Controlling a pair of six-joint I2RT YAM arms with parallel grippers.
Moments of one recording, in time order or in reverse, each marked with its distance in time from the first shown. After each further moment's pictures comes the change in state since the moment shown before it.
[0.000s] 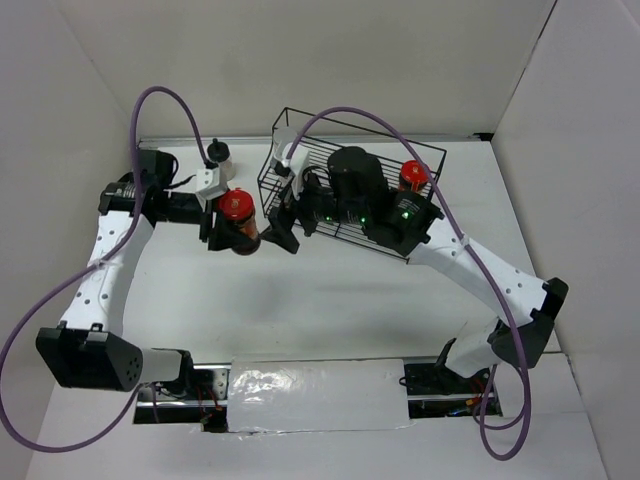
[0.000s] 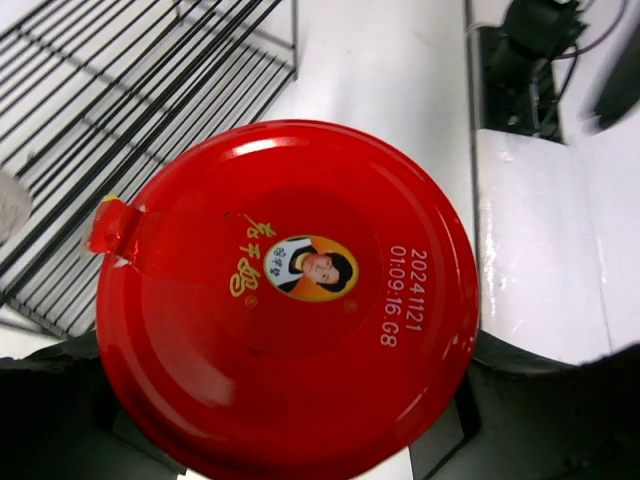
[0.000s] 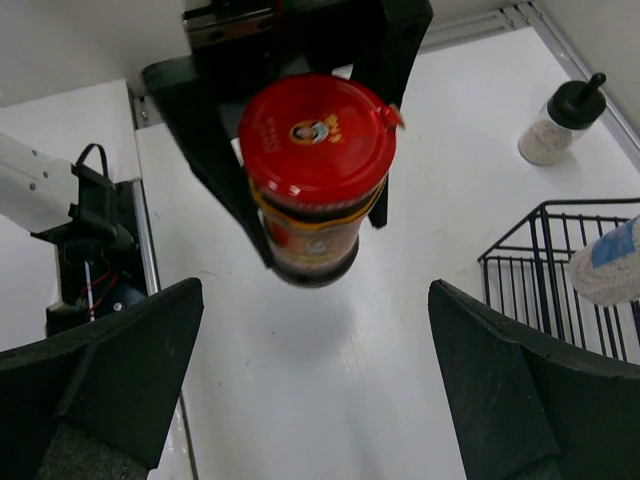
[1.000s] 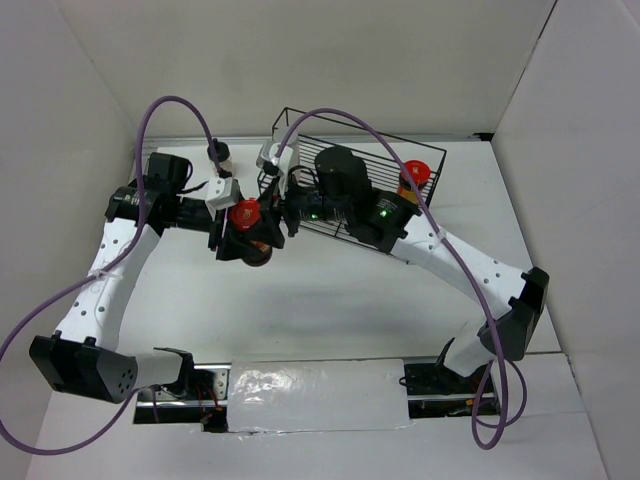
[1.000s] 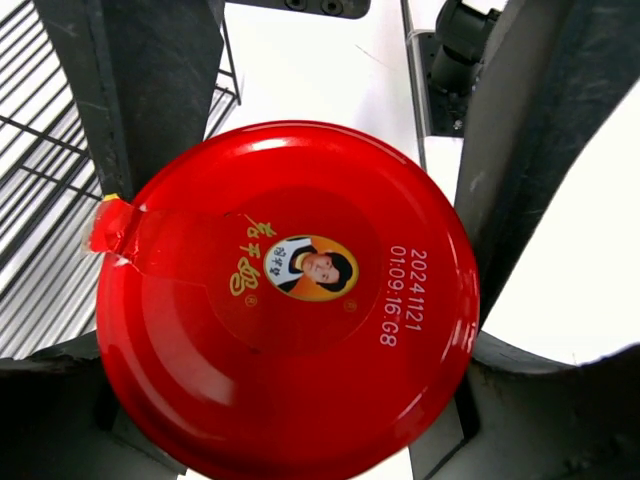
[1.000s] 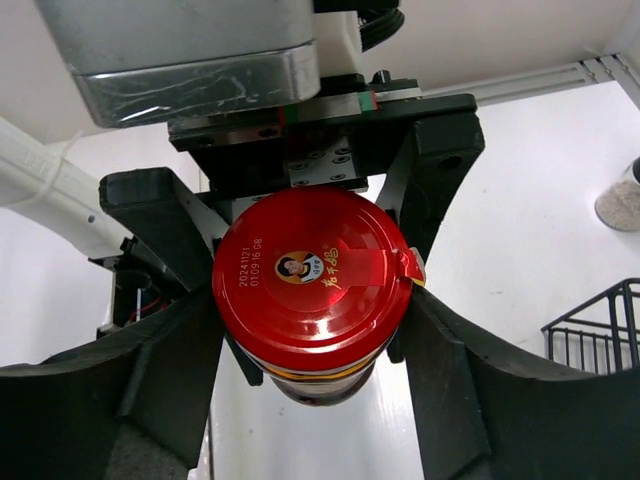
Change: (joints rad) left arm -0.132 -0.057 0.000 -0.004 0.010 -0.040; right arm -0.010 0.075 -0.040 0.209 -0.174 0.071
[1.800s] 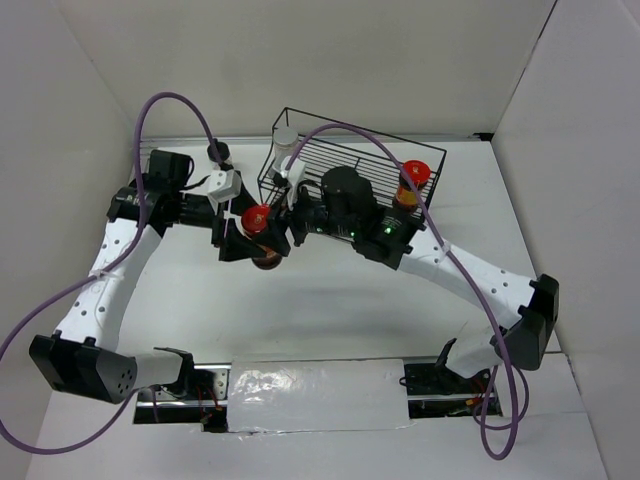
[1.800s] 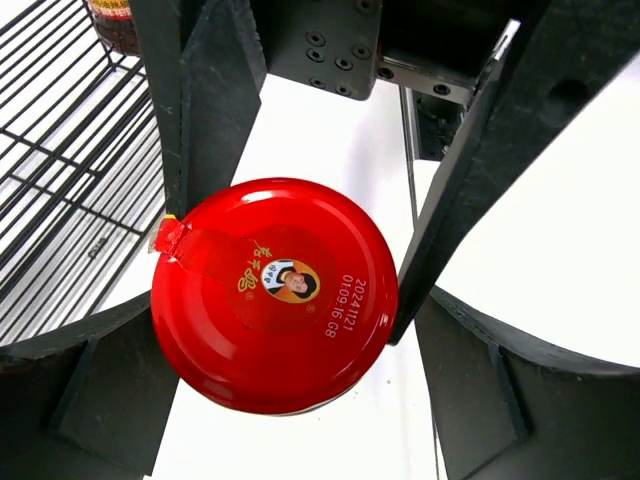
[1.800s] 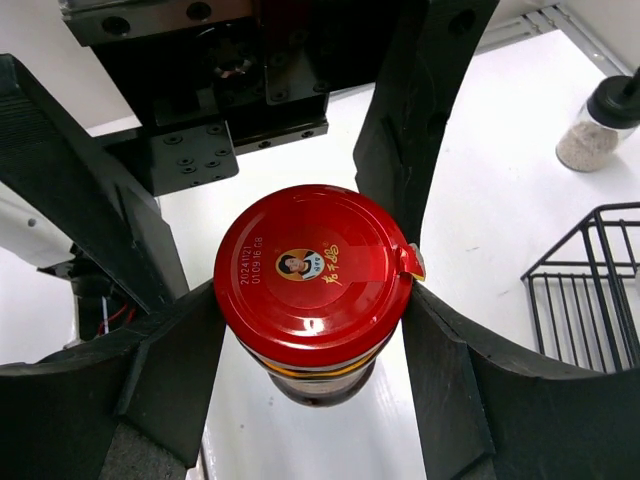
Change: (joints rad) left arm -0.011 0.000 0.000 0.086 0.019 -0.135; right arm 0.016 -0.092 -0.180 0.095 0.146 0.043
